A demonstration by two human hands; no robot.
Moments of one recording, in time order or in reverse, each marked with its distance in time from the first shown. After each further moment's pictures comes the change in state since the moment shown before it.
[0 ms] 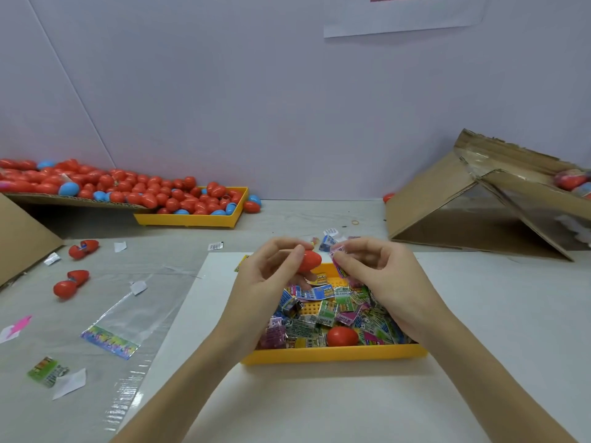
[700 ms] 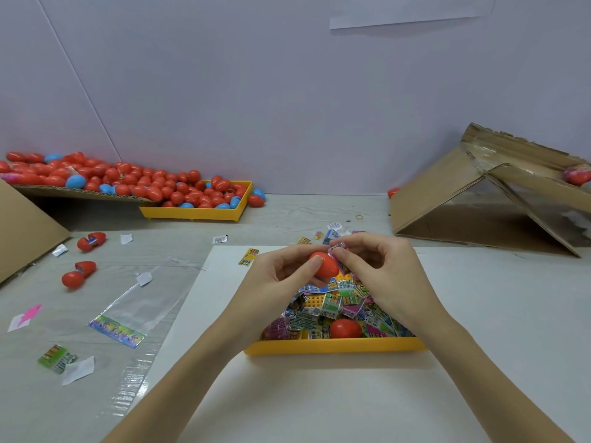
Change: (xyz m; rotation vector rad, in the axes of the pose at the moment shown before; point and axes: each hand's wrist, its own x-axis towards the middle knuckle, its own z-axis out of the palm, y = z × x) left_hand -0.003 0.007 0.003 0.088 -0.109 -0.060; right_hand -0.002 0.001 0.005 -0.287 0.012 -0.223
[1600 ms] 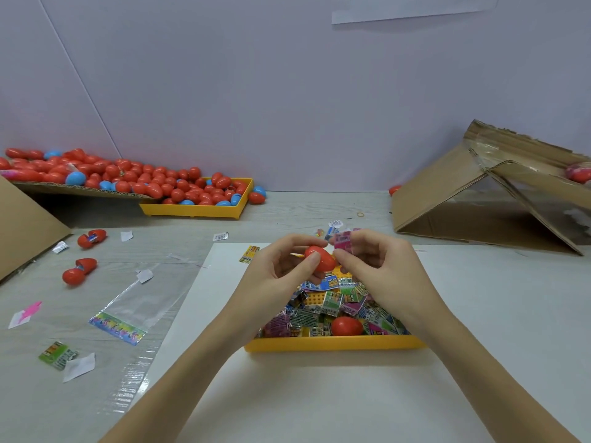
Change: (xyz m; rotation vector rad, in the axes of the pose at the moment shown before) left_hand 0.001 -0.001 -0.004 0.092 0.015 0.047; right_hand -0.002 0.001 0.002 0.043 -0.020 0.096
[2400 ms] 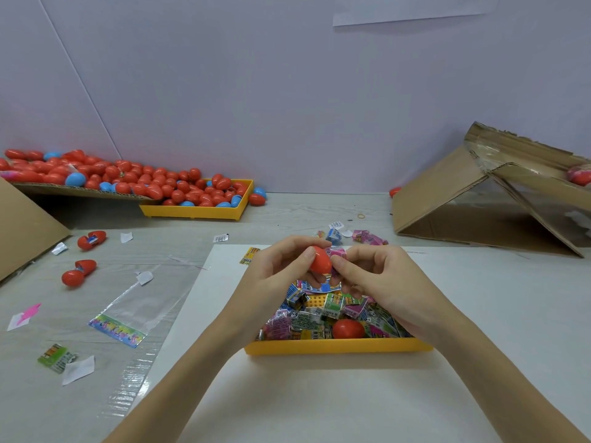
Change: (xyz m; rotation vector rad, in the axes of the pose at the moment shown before) left_hand -0.001 0.004 -0.003 -0.102 -0.039 -0.005; right_hand -0.002 -0.008 -0.004 0.215 -0.220 0.155
